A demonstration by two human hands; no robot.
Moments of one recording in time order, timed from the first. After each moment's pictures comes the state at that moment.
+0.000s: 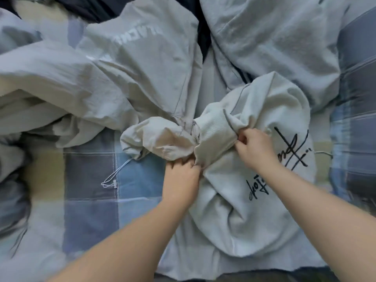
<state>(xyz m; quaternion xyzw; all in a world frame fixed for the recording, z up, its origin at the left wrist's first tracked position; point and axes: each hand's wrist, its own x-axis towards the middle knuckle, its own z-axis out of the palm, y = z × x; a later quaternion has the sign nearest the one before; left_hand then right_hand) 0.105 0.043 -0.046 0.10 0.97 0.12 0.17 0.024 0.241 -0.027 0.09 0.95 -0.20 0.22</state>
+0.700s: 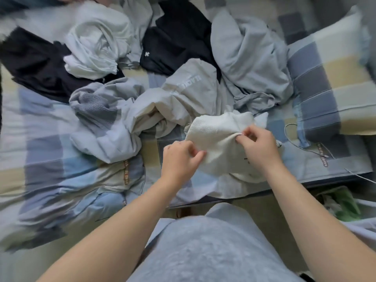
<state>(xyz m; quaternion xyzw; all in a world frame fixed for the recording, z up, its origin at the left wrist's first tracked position) 0.212 -0.171 0.336 0.03 0.93 0.35 0.14 0.212 0.045 0.372 0.21 0.86 -0.46 0.07</state>
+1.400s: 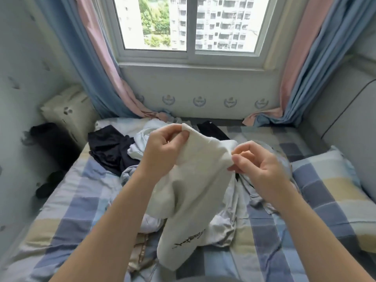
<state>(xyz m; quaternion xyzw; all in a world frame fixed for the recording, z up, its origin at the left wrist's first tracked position) 0.188 -0.310 0.615 0.06 0.74 0.66 -0.13 0.217 -0.078 0.611 -0.10 0.77 -0.62 -0.02</state>
